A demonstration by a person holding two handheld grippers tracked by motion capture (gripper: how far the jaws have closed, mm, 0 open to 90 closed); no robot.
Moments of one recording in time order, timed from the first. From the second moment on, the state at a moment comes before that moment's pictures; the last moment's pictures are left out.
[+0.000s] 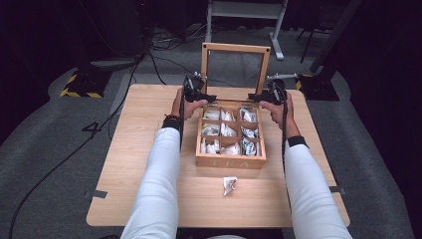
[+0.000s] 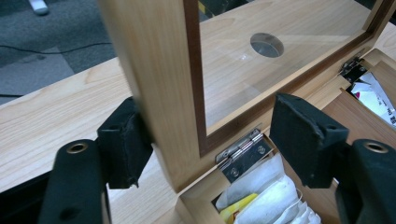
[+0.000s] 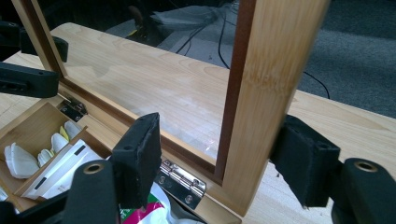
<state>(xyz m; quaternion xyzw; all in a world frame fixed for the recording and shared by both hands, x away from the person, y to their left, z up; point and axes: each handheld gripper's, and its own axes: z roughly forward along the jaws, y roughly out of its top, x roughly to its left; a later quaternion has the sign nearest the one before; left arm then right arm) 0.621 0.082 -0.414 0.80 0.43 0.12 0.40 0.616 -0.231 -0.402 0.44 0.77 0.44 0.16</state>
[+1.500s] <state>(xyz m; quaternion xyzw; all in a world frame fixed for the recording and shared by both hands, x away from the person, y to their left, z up) 0.563 0.100 -0.355 0.77 0.39 0.16 0.48 0.575 -0.246 -0.371 0.38 0.77 0.49 0.17</state>
